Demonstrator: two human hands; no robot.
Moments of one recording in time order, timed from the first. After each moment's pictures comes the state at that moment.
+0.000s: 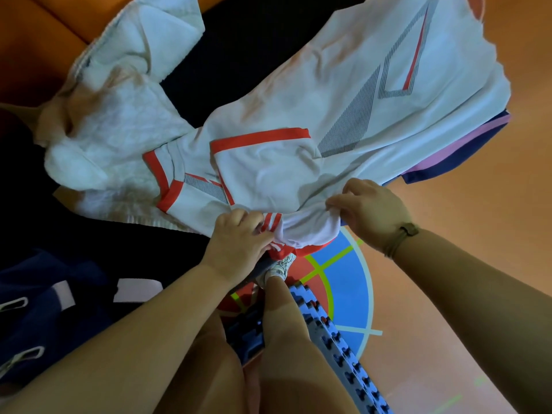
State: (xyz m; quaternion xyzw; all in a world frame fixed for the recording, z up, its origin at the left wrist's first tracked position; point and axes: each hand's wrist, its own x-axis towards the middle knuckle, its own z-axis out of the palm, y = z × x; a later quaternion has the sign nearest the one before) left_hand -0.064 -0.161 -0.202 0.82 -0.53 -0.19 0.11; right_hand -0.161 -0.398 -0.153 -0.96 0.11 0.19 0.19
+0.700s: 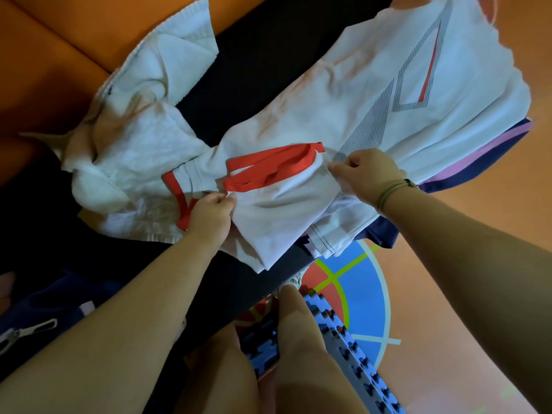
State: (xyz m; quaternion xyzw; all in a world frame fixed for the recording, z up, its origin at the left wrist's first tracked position) left_hand 0.015 -0.176 -0.199 0.82 0.11 -0.41 0.38; right_hand -0.077 -0.411 -0.162 -0.81 0.46 0.23 0.30
